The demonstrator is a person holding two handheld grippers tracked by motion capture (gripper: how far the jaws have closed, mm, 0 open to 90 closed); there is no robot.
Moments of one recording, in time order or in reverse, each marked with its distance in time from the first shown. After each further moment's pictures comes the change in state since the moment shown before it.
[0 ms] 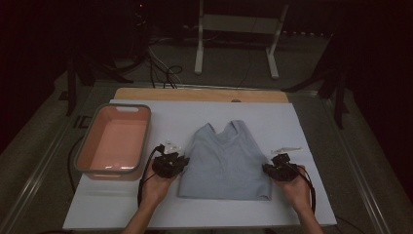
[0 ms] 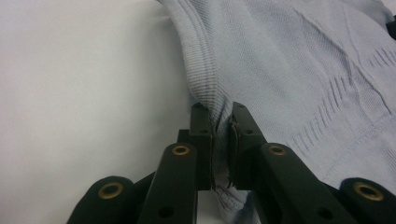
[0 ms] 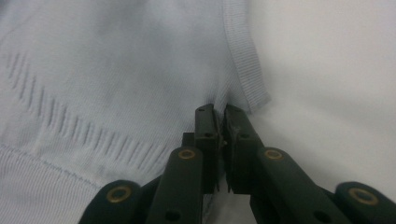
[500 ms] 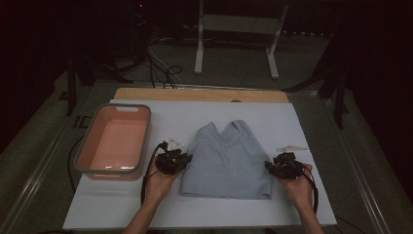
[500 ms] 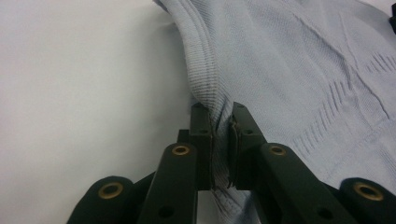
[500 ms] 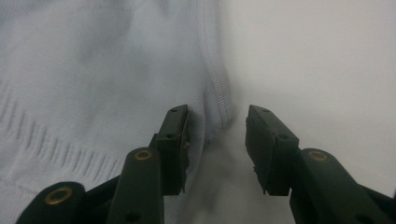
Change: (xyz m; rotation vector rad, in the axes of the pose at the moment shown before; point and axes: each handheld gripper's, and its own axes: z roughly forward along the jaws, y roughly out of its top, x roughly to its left) left arm 0.000 0.010 0.009 -0.007 -0.005 -0.003; right arm -0.011 0.001 -0.004 -0.081 -0.101 0.022
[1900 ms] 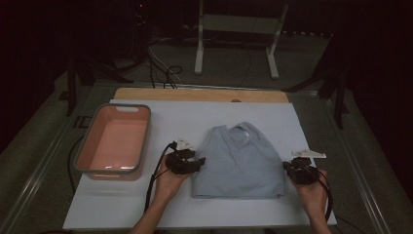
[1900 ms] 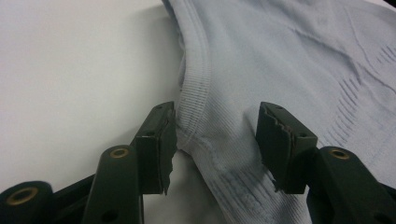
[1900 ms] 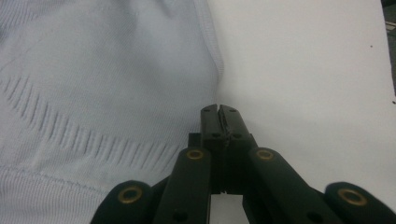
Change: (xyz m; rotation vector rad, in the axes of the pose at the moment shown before) left arm -0.015 0.006 0.027 -0.002 -0.064 -0.031; right arm -0.020 -0.015 -0.033 -0.025 -0.097 0.029
